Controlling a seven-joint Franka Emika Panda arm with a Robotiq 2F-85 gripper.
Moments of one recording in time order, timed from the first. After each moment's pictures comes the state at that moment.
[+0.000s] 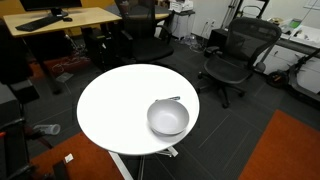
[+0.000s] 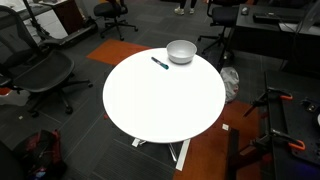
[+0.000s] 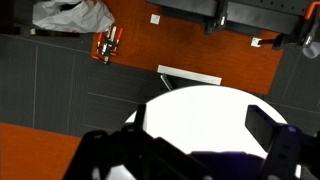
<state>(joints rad) -0.12 -0.52 -0.31 -2.48 -0.24 1.93 -0.50</state>
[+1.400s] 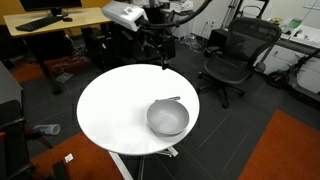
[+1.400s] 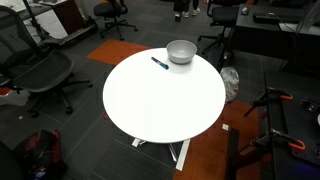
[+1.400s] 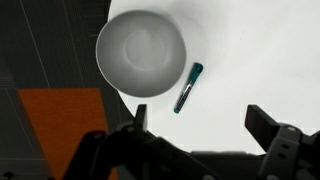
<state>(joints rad) -0.08 0.29 -0.17 -1.86 0.01 2.29 -0.22</state>
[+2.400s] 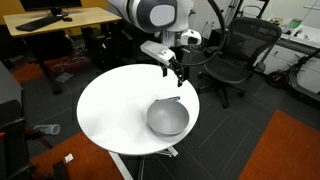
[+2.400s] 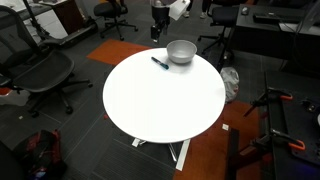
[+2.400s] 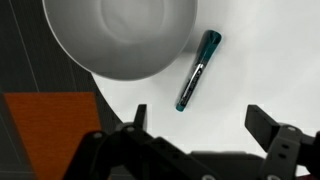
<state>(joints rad) -0.12 0.77 -0.11 -1.40 0.00 2.25 -0.16</state>
